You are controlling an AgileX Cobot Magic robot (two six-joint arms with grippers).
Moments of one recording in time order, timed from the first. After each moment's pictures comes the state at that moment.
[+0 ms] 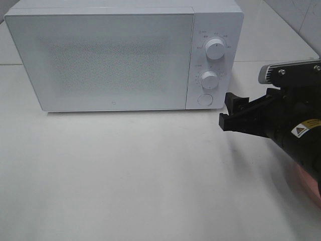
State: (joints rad) left arm 0.04 -0.01 -0.52 -0.16 1.08 0.08; right arm 0.66 1.55 -0.30 0.63 -1.06 -0.27
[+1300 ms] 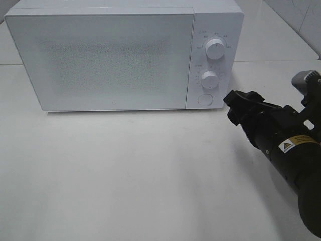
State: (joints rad) left arm 0.04 -0.01 -0.52 -0.16 1.08 0.08; right arm 0.83 1.65 -0.30 0.86 -1.20 0.46
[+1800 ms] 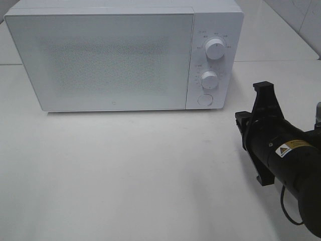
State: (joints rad) left arm 0.04 -0.01 -0.52 -0.16 1.08 0.08; right arm 0.83 1.65 -0.30 0.86 -1.10 1.17
